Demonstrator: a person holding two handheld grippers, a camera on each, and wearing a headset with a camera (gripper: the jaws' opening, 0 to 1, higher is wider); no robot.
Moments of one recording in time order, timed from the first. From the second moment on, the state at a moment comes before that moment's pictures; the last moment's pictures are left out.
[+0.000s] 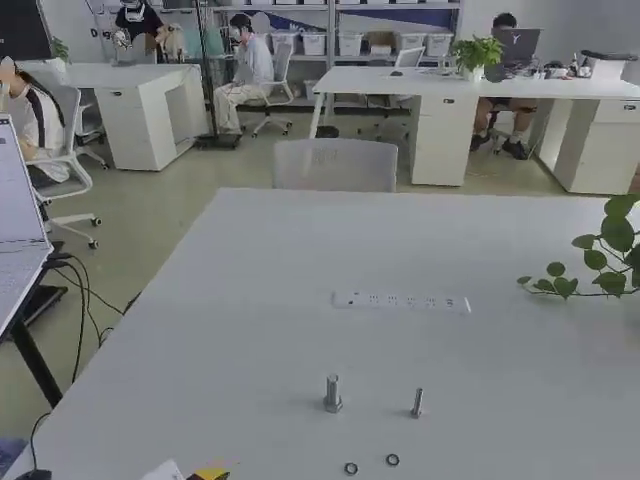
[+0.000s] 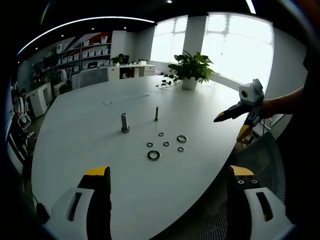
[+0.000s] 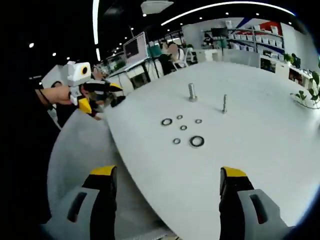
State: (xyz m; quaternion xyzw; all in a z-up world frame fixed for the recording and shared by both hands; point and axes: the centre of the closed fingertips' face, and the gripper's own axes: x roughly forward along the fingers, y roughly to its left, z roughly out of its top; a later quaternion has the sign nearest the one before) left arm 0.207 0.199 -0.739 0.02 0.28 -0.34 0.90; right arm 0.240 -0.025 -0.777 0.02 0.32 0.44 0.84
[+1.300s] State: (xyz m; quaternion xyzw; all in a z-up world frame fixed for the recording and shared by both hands) left arm 0.209 0.194 -0.759 0.04 0.29 -0.37 0.88; right arm 0.262 0.017 -0.811 -0.21 0.36 0.52 0.75
